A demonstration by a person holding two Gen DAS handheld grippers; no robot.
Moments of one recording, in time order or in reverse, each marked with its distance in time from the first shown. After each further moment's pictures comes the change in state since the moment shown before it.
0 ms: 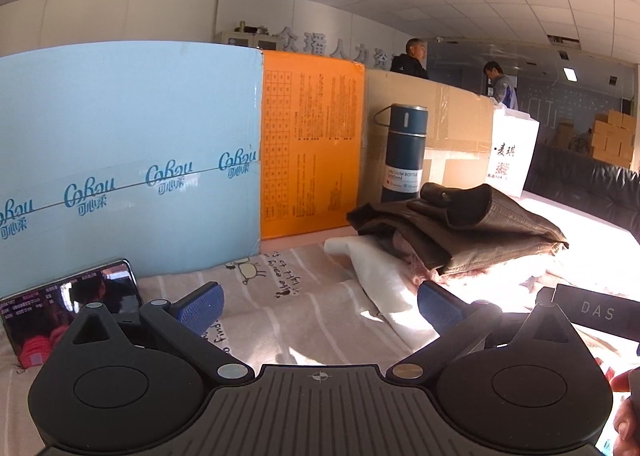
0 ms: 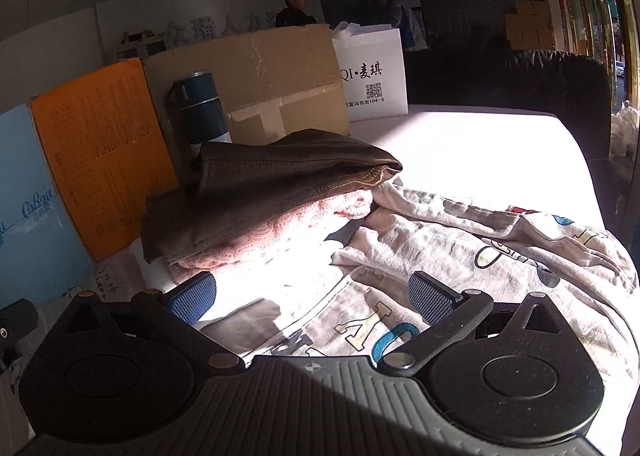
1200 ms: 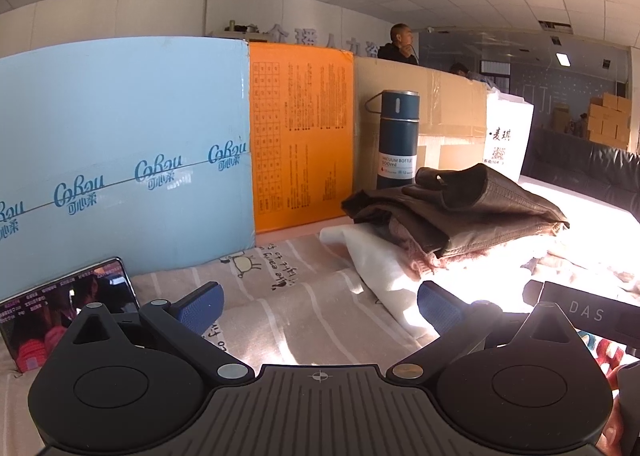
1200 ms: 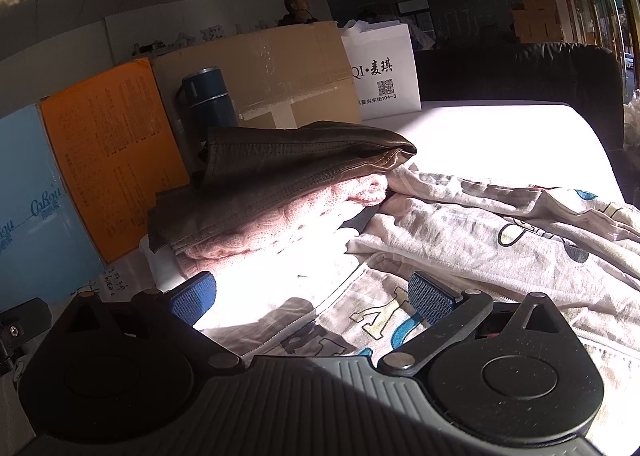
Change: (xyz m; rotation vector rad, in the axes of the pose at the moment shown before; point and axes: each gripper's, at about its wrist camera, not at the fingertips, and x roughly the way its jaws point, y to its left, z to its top) left arm 0.003 -0.005 -0.006 0.045 0.008 -0.012; right arm 0.008 -0.004 -0.016 0.027 -0.038 0.048
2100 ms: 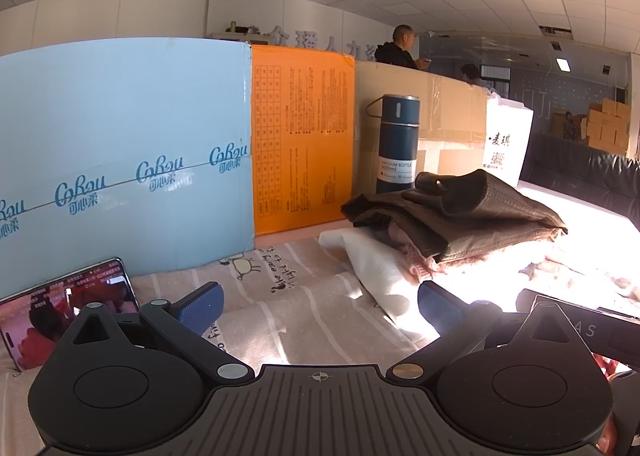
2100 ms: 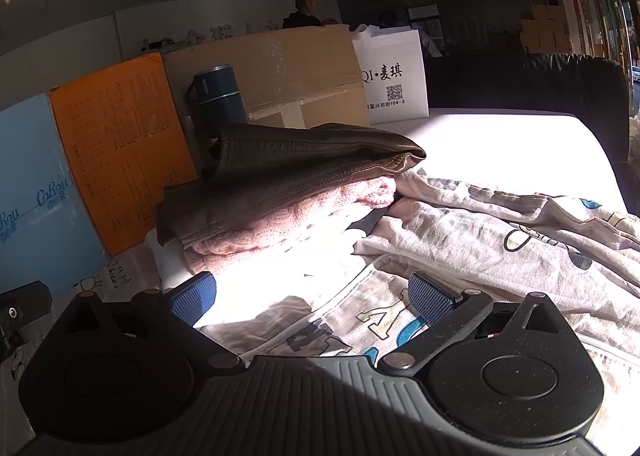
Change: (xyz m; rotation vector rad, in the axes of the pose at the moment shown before) left arm -0.001 0.002 0.001 -0.011 -0.006 -0.004; right arm -0.002 0.006 -0.003 -0.037 -0.009 0.007
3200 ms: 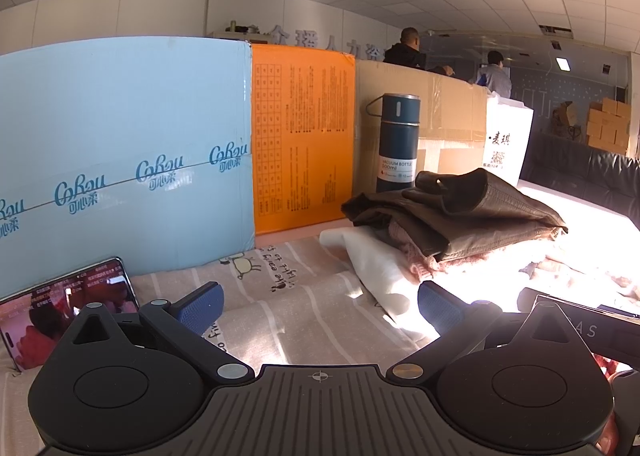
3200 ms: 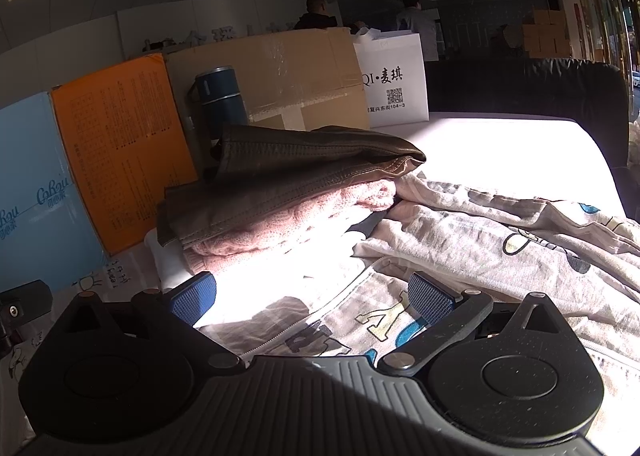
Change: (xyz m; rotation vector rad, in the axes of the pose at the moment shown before) left arm 0.000 0.001 0.000 0.000 0.002 -0.001; right arm -0.001 0.001 0.000 -0.012 -0.009 -0.002
